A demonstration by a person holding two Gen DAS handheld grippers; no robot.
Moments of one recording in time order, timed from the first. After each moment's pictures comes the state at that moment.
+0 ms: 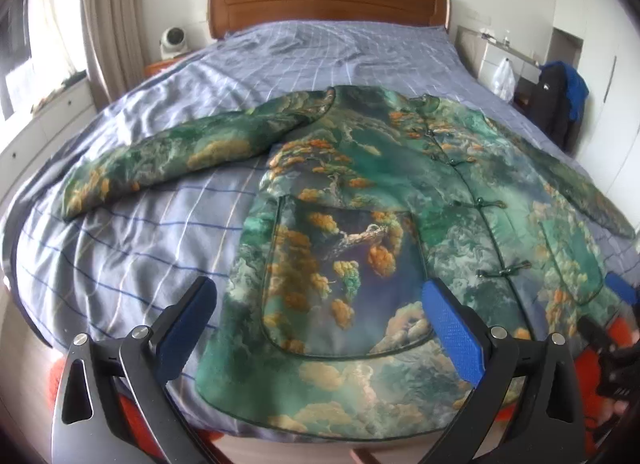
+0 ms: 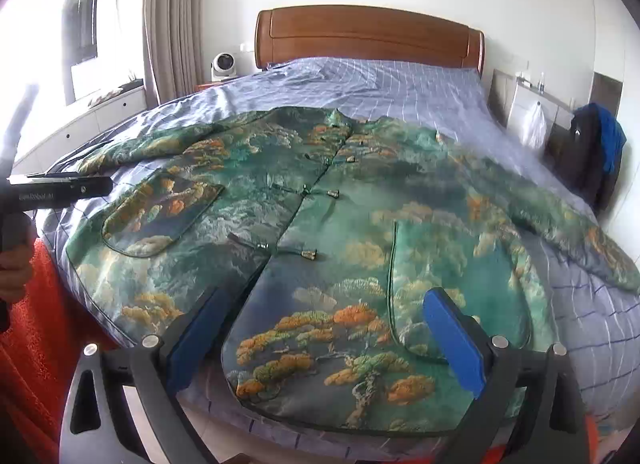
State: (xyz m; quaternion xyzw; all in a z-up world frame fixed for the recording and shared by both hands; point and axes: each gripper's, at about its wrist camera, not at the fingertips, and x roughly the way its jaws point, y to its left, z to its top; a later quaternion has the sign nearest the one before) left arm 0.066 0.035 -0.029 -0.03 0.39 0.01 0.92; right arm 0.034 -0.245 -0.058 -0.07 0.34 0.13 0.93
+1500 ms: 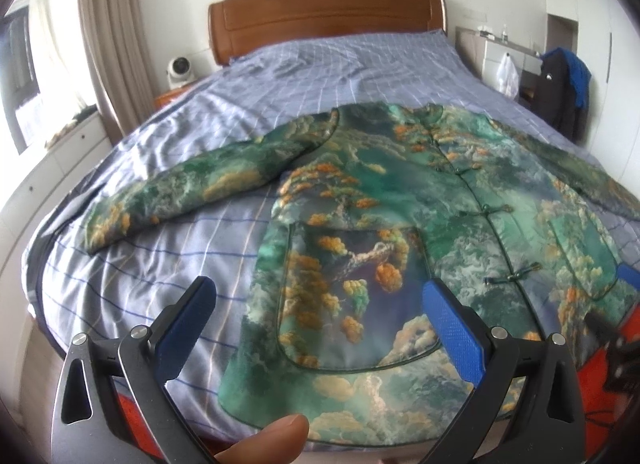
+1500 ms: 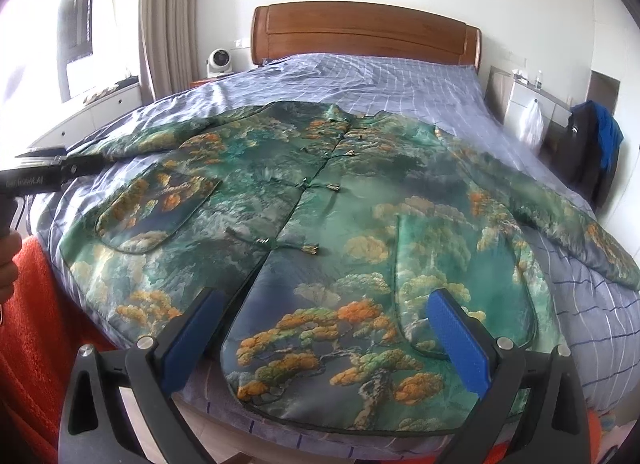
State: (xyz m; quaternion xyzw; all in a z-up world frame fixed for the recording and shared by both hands) left arm 0.065 0.023 -0.016 0.02 0.37 0.03 0.93; right arm 0.036 -0.241 -0.061 -0.07 0.35 0.12 0.93
